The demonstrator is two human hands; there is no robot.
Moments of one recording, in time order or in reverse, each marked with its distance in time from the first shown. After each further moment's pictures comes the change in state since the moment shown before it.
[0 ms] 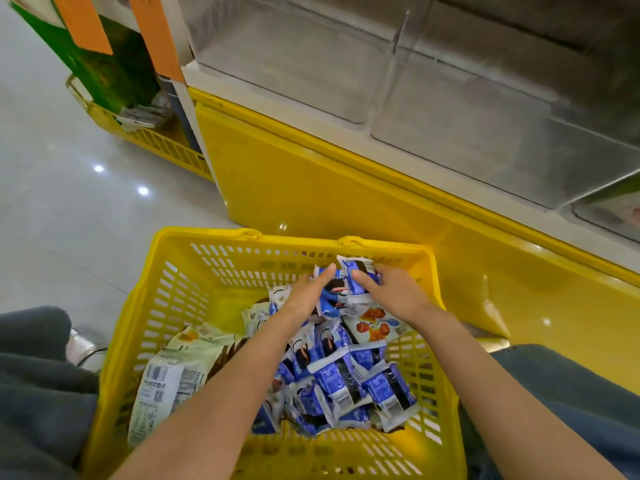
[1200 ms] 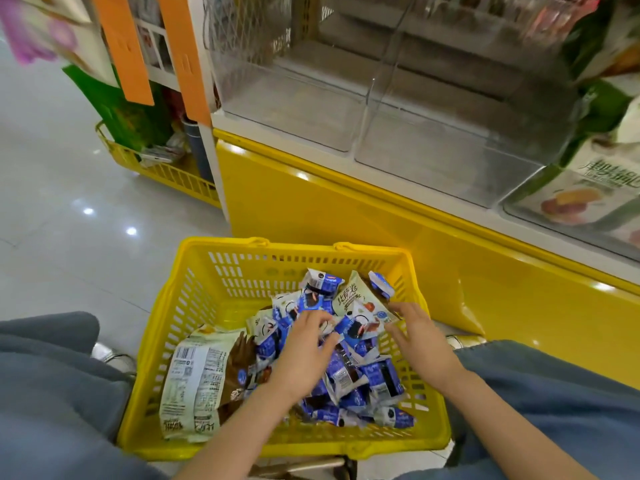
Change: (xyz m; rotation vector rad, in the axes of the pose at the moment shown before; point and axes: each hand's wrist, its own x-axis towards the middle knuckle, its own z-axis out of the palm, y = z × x) left_hand -0.104 -0.069 -0.009 0.535 0.087 0.731; right_hand -0.123 0.022 0.006 -0.070 0.235 -0.093
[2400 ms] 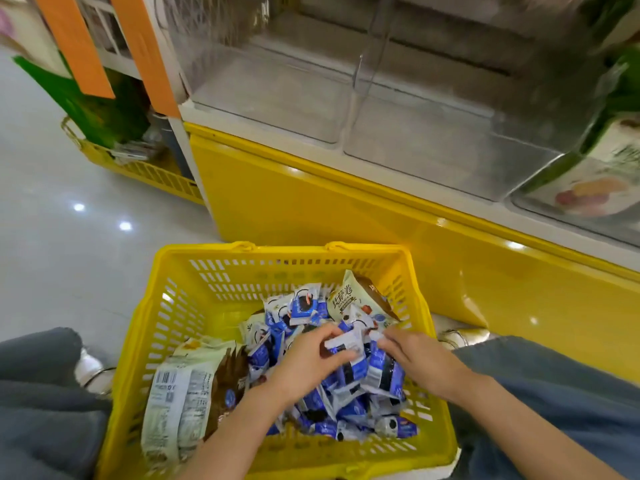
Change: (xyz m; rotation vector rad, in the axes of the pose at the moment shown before) left_hand 0.025 -0.001 0.003 -0.216 -0.305 -0.105; right_hand 0.009 0.013 -0.002 -0.024 -0.354 -0.089
